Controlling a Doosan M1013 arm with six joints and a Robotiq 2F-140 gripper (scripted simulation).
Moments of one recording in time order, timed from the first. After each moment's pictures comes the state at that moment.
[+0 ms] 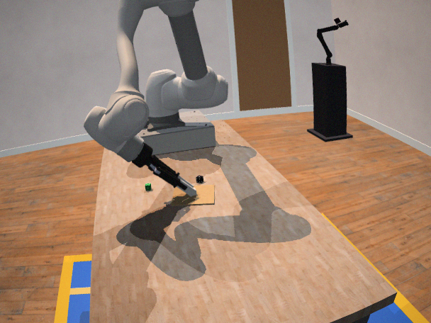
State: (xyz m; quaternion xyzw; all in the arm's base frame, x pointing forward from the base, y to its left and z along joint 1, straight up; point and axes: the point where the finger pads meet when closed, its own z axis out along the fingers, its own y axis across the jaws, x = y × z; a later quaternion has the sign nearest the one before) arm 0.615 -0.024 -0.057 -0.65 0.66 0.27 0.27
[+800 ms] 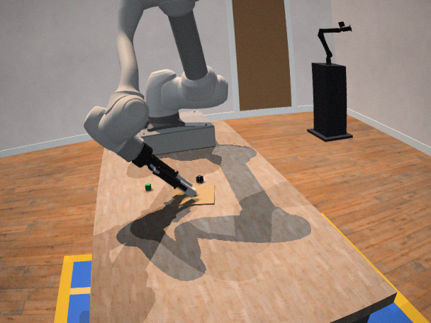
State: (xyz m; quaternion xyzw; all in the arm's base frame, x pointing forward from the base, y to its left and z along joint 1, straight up) arm 0.615 -0.024 -0.057 -0.65 0.66 0.27 0.27
